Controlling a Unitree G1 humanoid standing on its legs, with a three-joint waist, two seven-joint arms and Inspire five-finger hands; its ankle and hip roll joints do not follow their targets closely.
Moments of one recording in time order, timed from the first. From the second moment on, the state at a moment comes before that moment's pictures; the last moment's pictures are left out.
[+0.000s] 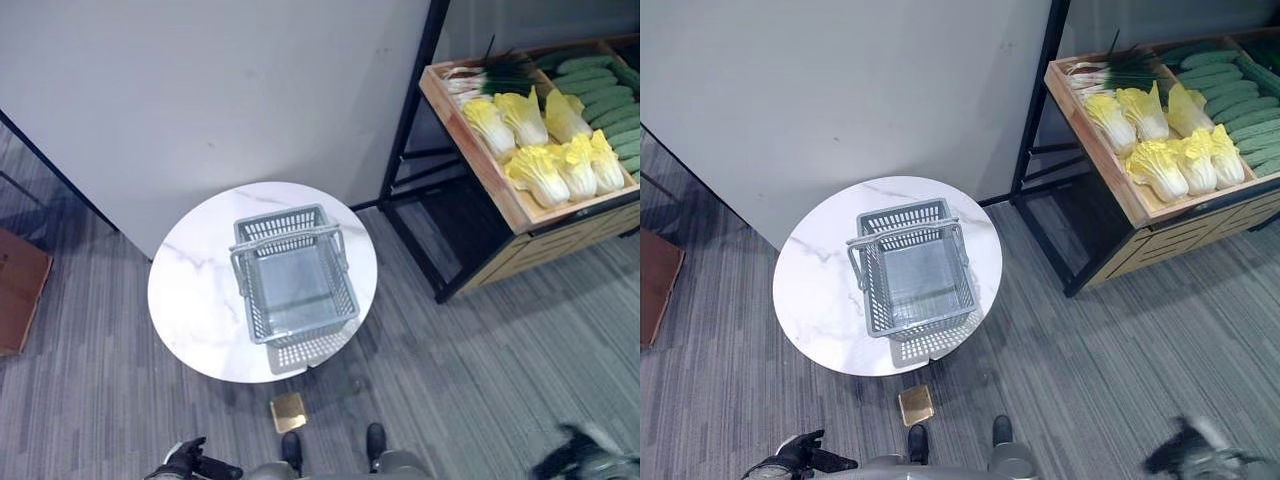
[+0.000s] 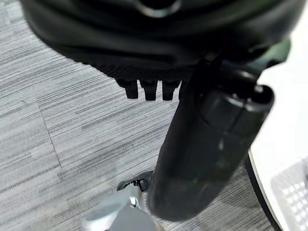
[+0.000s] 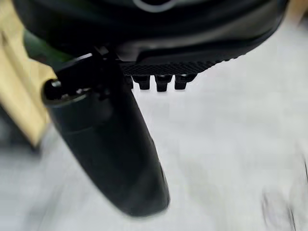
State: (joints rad) left arm -0.05 0.34 -0.17 1.40 -0.14 -0.10 0.01; right arm -0.19 -0.83 0.10 1.40 -0.20 -0.03 -0.13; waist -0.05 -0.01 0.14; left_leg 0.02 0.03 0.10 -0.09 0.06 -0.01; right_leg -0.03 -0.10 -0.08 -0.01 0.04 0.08
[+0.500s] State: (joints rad) left arm 0.01 0.27 -0.13 1.38 -0.12 -0.10 0.00; right arm -0.45 -1.02 0.34 0.32 -0.43 -0.14 -0.26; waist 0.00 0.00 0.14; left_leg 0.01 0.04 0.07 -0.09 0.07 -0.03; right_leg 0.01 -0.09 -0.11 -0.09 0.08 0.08
